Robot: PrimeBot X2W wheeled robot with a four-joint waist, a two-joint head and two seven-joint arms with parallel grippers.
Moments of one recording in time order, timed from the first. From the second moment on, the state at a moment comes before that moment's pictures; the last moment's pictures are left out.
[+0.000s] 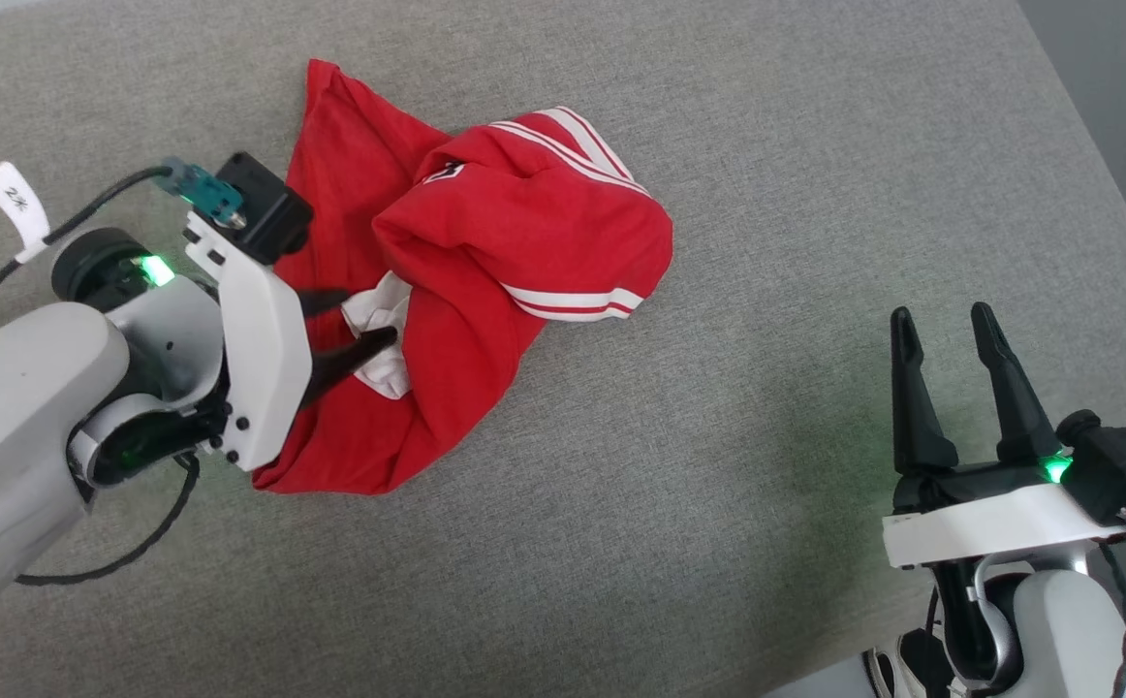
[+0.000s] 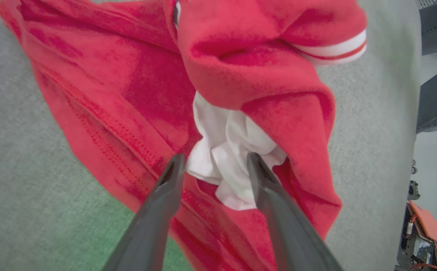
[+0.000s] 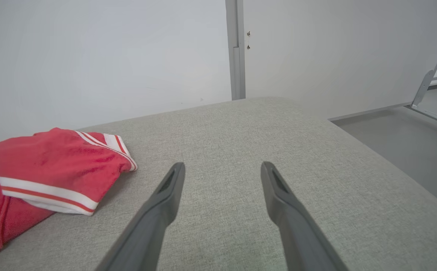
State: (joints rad) left arm -1.11 0.86 -1.28 0.18 -1.20 -0.13 0.39; right arm -0.18 -0.05 0.00 0.11 0.28 0.13 -0.26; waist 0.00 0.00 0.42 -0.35
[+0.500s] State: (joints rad) left arm -1.13 0.84 -1.28 0.19 -1.24 -0.13 0.30; right arm -0.17 -0.05 -0.02 0.12 0.27 0.13 -0.26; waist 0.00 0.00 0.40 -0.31
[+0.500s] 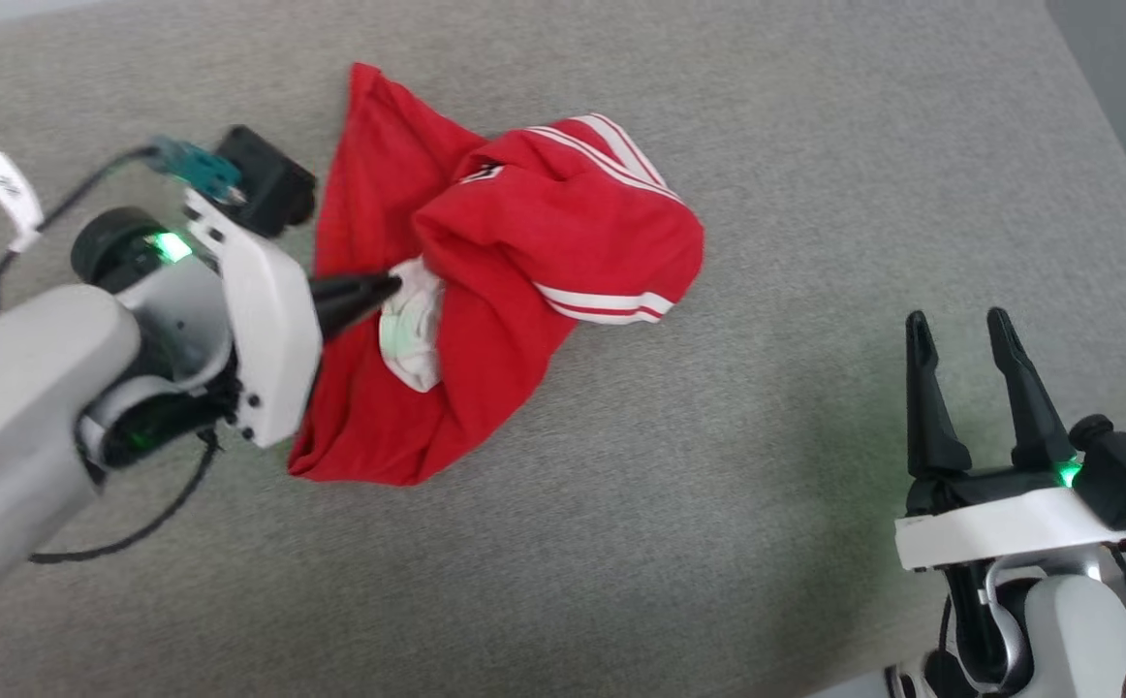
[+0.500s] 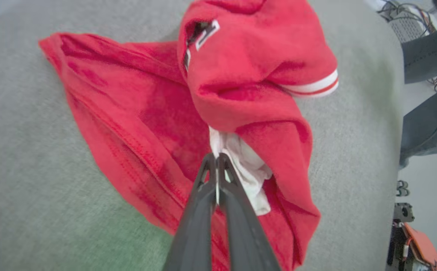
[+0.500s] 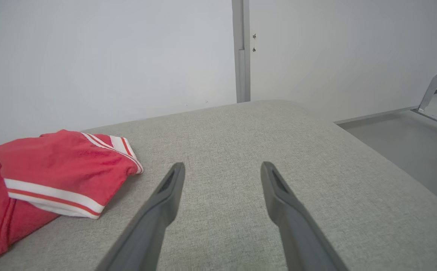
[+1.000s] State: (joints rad) left arm -1.10 1.13 -1.28 0.44 -1.34 -0.13 0.19; right arm -0.17 -0.05 -0.02 0.14 0.22 0.13 -0.26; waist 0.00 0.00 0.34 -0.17
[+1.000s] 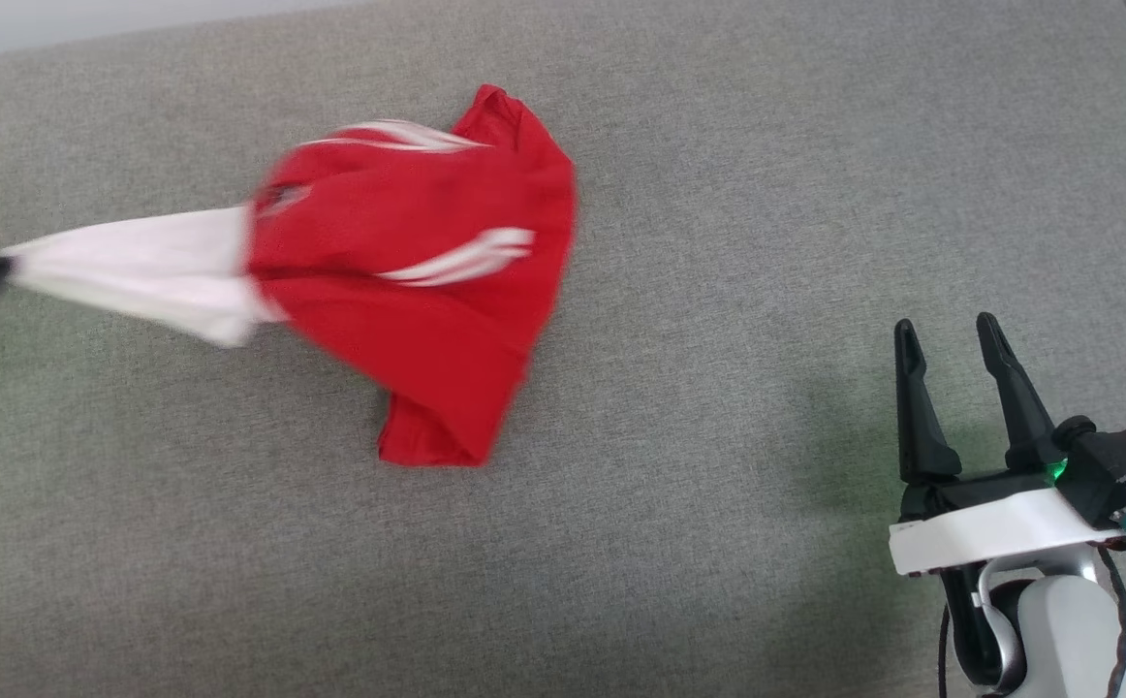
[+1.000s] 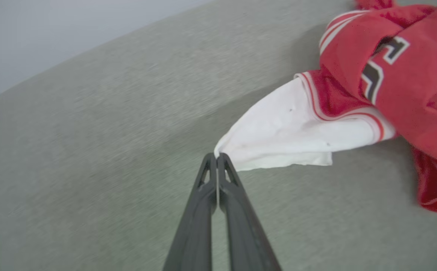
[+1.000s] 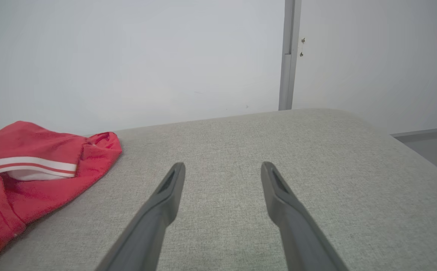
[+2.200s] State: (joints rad) left arm -0.62 0.63 -0.68 0.63 -1.02 -0.05 -0.26; right arm -0.63 -0.17 0.44 0.42 0.07 0.13 0.08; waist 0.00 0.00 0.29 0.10
